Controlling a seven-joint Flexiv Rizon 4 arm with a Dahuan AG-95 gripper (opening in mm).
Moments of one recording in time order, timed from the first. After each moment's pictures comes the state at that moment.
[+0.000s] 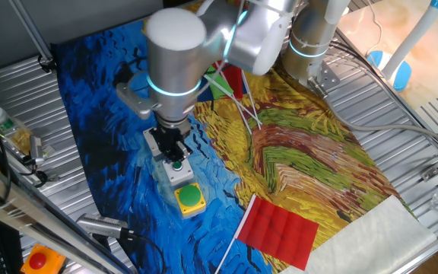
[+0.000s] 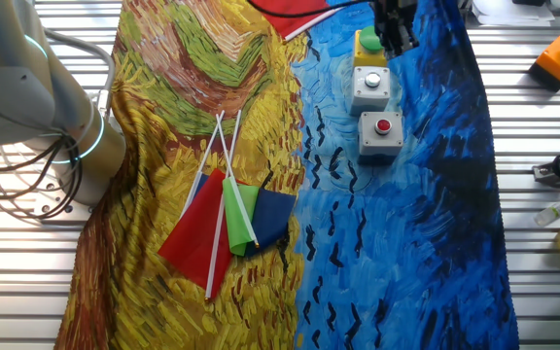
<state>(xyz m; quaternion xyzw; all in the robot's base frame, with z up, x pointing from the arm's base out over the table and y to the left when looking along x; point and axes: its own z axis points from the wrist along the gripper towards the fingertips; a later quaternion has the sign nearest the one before) 0.556 0.163 0.148 -0.16 0.98 0.00 0.09</state>
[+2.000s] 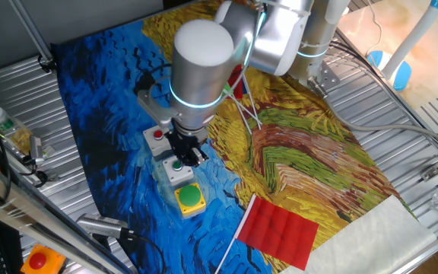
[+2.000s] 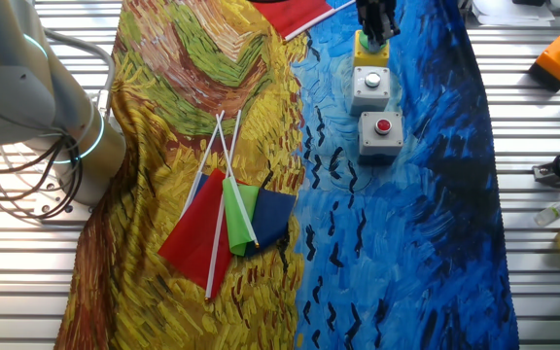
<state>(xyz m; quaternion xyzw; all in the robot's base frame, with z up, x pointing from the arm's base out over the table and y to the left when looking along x) 0.532 0.189 0.145 -0.14 0.99 -0.02 0.08</state>
